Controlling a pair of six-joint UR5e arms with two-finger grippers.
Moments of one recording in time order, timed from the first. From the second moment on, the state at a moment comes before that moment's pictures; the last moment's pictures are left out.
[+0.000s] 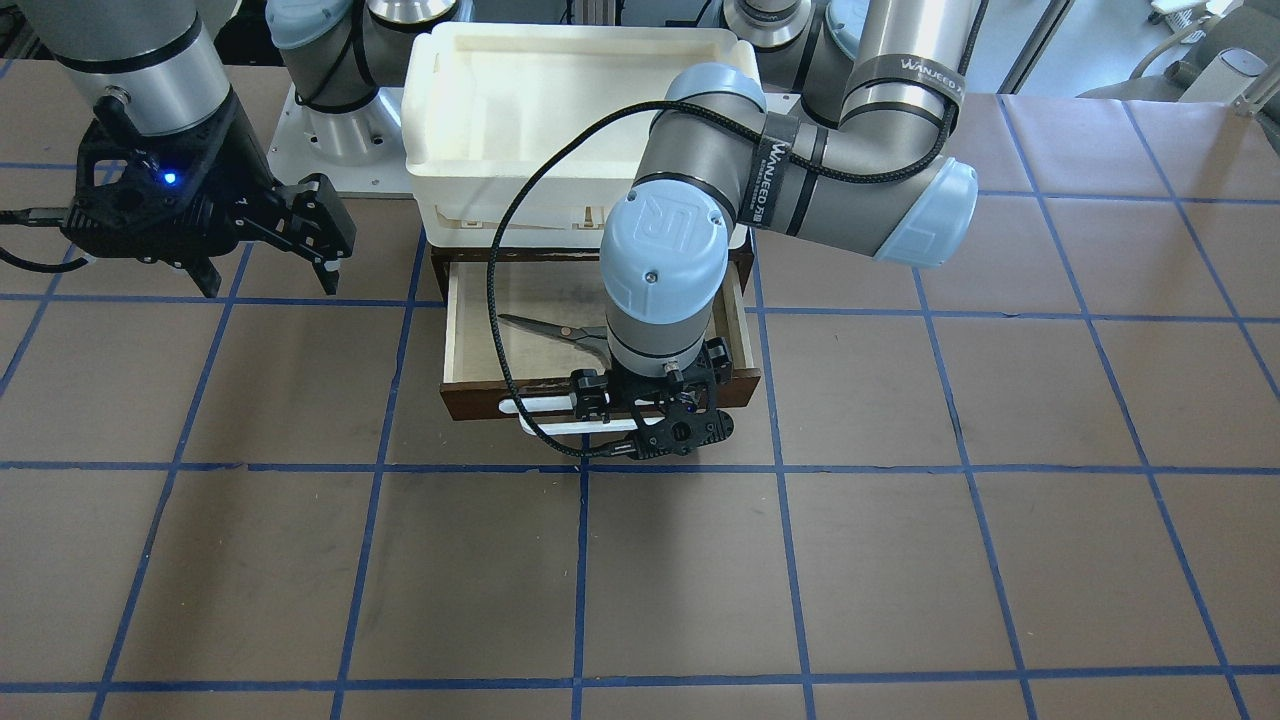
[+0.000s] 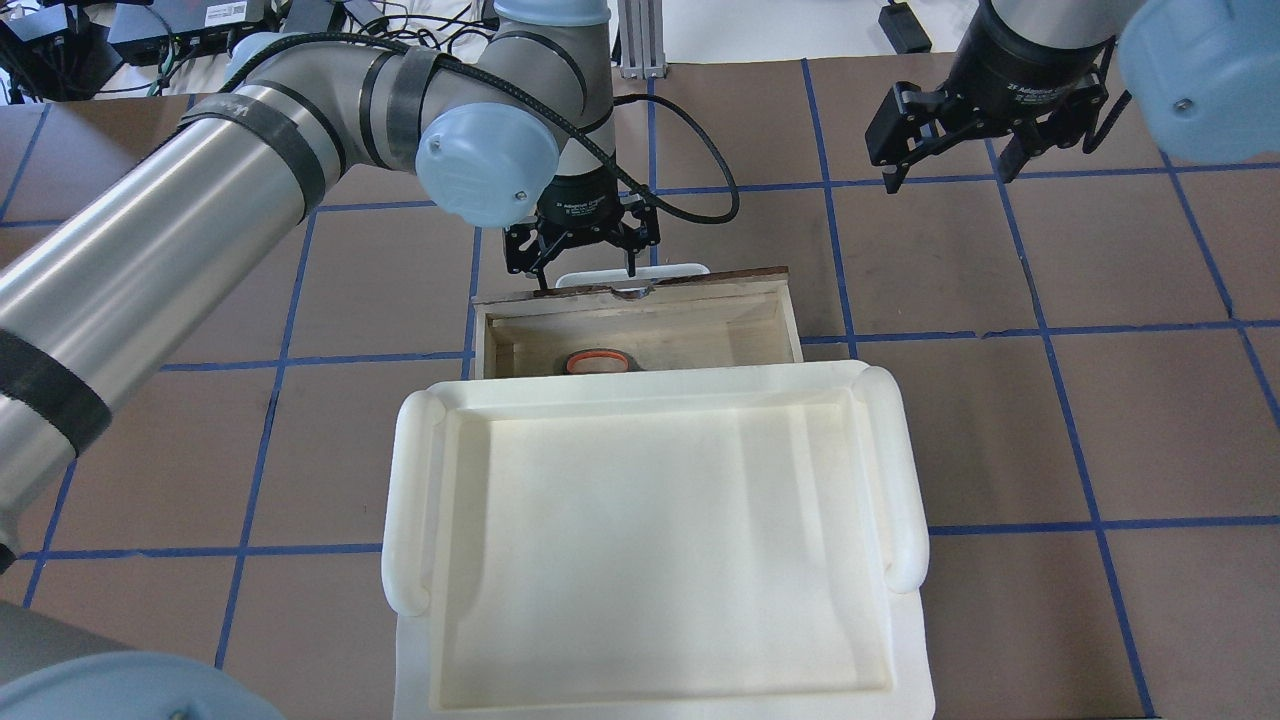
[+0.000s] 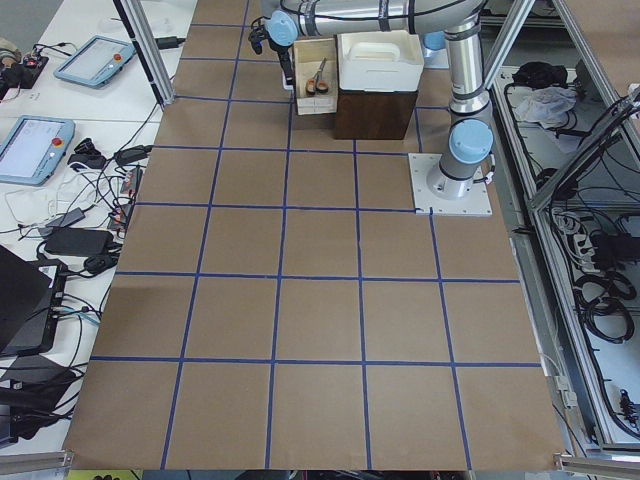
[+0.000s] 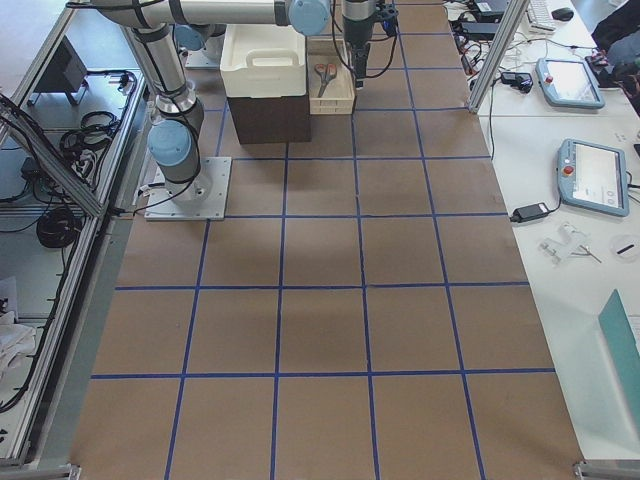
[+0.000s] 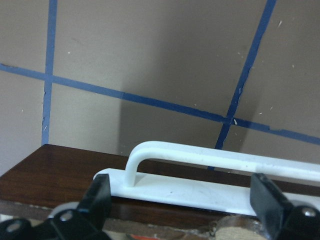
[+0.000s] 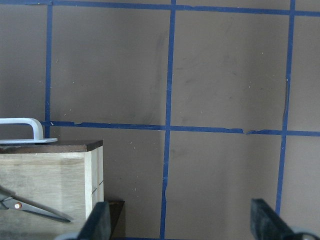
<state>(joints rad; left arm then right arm) -1.87 -2.00 -1.41 -1.45 1.57 -0.55 1.56 -1.54 1.54 -1.66 -1.57 -0.07</state>
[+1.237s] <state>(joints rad) -1.87 -1.96 -1.46 -1.53 1.57 -0.62 1.55 -1.54 1.54 -1.67 -1.58 -0.07</state>
